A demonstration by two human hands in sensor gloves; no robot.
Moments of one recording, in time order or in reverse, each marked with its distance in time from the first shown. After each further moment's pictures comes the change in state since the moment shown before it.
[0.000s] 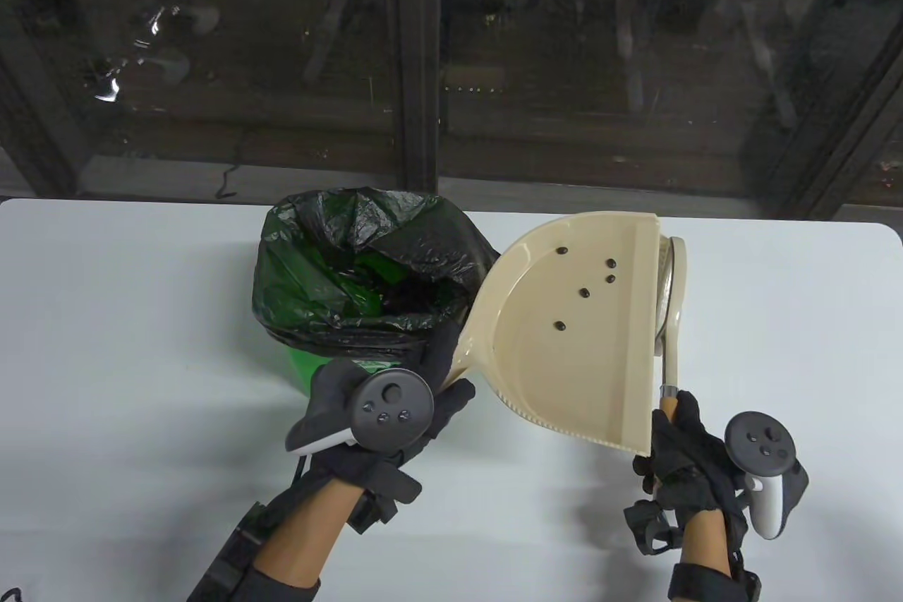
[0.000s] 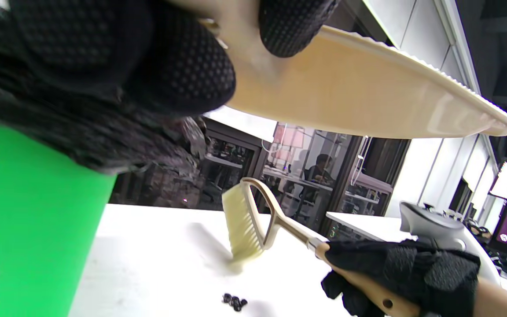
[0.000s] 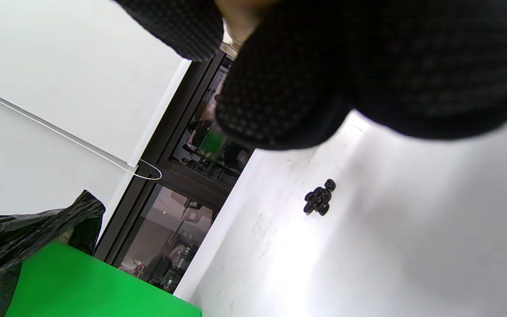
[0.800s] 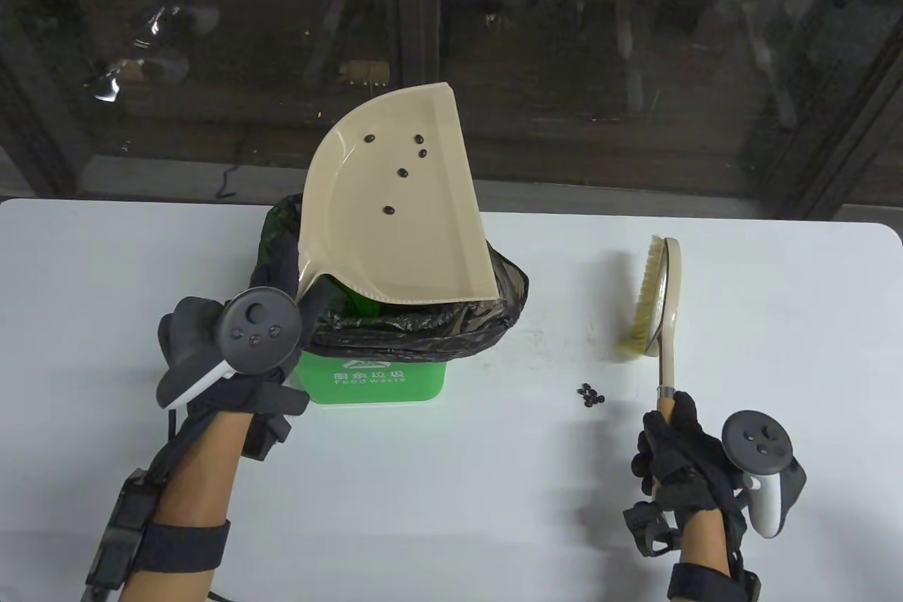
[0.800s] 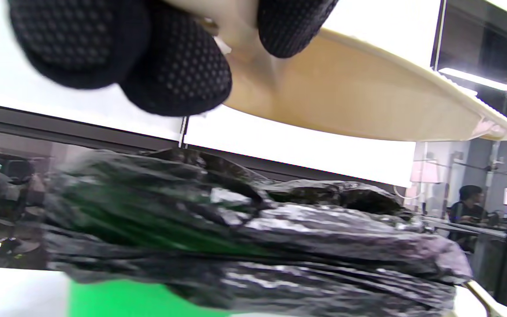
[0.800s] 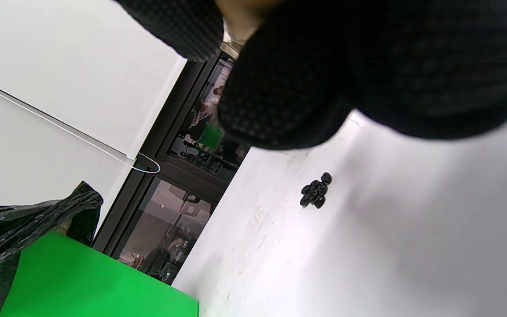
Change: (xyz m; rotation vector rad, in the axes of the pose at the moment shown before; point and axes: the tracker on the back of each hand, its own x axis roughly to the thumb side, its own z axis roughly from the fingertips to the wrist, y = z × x) left_hand -0.097 0.075 0.032 0.170 0.371 -0.219; right_hand 0.000 0.002 0.000 0.022 0.004 0.015
